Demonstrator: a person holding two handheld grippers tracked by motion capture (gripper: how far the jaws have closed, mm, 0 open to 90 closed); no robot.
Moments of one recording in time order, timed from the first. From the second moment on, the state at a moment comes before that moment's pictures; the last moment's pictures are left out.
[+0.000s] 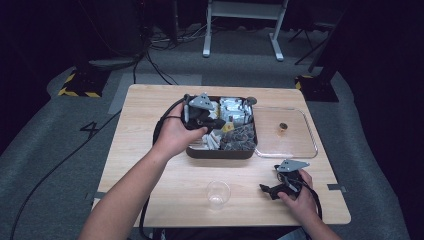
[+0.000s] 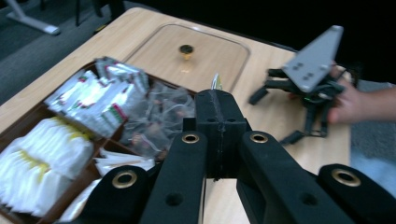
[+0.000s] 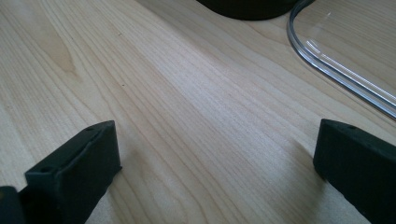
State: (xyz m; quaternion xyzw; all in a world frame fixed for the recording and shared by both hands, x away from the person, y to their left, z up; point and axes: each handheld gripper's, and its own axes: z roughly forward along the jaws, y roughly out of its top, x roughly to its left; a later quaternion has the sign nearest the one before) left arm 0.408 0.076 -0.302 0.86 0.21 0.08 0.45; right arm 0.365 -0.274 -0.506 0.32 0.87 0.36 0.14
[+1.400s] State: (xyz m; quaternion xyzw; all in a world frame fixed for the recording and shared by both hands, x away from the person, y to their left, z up) left arm 0.306 0.068 -0.383 0.86 0.13 0.01 0.50; right arm 0.365 -0.274 -0.506 0.32 0.87 0.36 0.14
